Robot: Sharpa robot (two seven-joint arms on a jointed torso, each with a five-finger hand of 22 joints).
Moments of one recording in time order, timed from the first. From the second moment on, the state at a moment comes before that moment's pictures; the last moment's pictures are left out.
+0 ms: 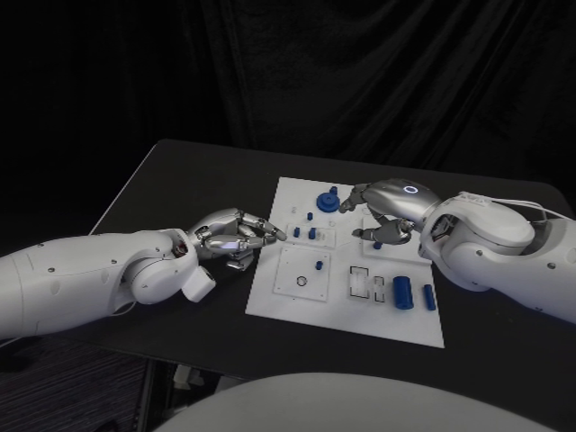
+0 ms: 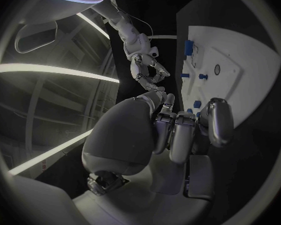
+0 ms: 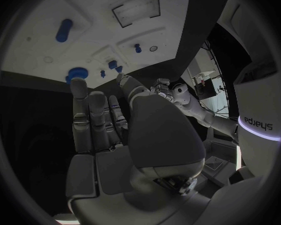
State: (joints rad) left arm 1.09 -0.98 -0.21 1.54 -0.35 0.04 0.40; left_hand 1.46 0.04 0.36 0.10 0.48 0.78 0.18 0.28 0.12 1.45 0.11 1.49 1.31 1.47 0.07 1.57 1.31 0.06 1.31 0.17 1.33 1.31; right arm 1.30 -0.81 -0.25 1.65 -1.61 -0.33 -0.11; right_hand 1.49 -0.07 0.21 0.03 0.31 0.73 0.18 0.17 0.21 0.49 0.17 0.73 0.24 1.09 0.09 1.33 0.58 0.16 1.13 0.19 0.64 1.31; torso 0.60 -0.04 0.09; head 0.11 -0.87
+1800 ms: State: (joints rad) left arm 1.12 -0.94 -0.21 1.47 -0.17 -0.26 0.67; left_hand 1.59 0.04 0.34 0.23 0.53 0.50 0.14 0.24 0.09 0.10 0.11 0.44 0.16 0.03 0.11 0.23 0.05 0.17 0.07 0.26 0.03 0.28; right arm 1.22 -0.83 -0.25 1.50 -1.52 -0.22 -0.12; right_hand 1.47 -0.10 0.17 0.13 0.17 0.83 0.20 0.13 0.11 0.69 0.15 0.58 0.07 1.22 0.07 1.33 0.64 0.16 1.24 0.17 0.76 1.31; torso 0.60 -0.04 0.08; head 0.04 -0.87
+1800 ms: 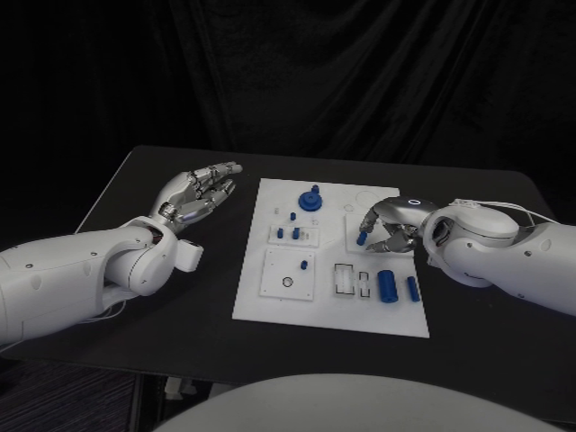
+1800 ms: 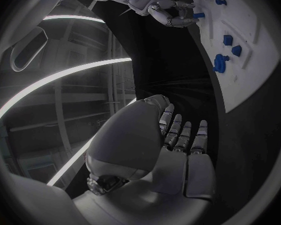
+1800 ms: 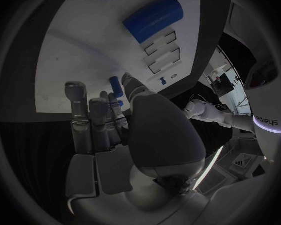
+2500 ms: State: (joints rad) left arm 1.12 -0.94 -0.21 1.46 -0.15 -0.18 0.68; left_hand 1.59 0.04 0.35 0.21 0.54 0.54 0.16 0.25 0.10 0.13 0.14 0.49 0.14 0.05 0.15 0.25 0.04 0.17 0.08 0.29 0.03 0.29; right arm 1.20 -0.79 -0.25 1.46 -1.52 -0.27 -0.08; right_hand 1.50 -0.08 0.27 0.11 0.30 0.93 0.17 0.17 0.12 0.86 0.12 0.51 0.07 1.25 0.04 1.32 0.68 0.16 1.27 0.14 0.78 1.31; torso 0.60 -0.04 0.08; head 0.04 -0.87
